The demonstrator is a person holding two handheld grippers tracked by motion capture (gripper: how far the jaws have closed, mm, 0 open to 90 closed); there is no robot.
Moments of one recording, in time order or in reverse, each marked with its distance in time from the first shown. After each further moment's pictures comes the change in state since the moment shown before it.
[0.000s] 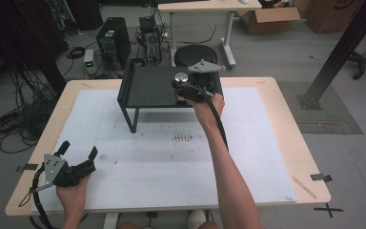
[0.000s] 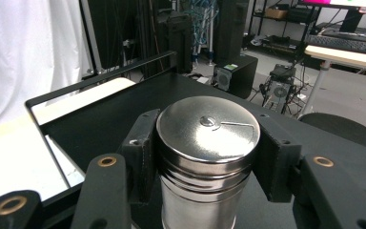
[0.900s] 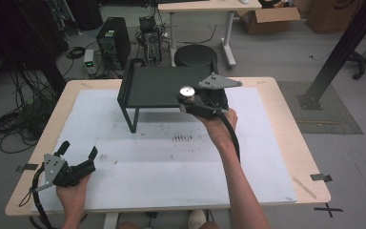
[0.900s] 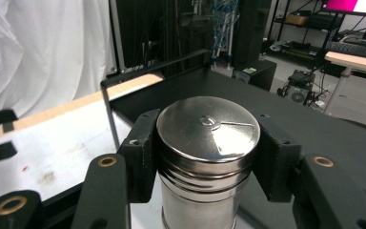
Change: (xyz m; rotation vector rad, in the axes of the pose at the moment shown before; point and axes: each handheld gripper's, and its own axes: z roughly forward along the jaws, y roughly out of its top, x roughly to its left) left arm 0.000 0.000 0.000 -0.001 -0.002 -0.001; right arm 0.024 -0.006 -0.064 -0.016 0.078 -0.029
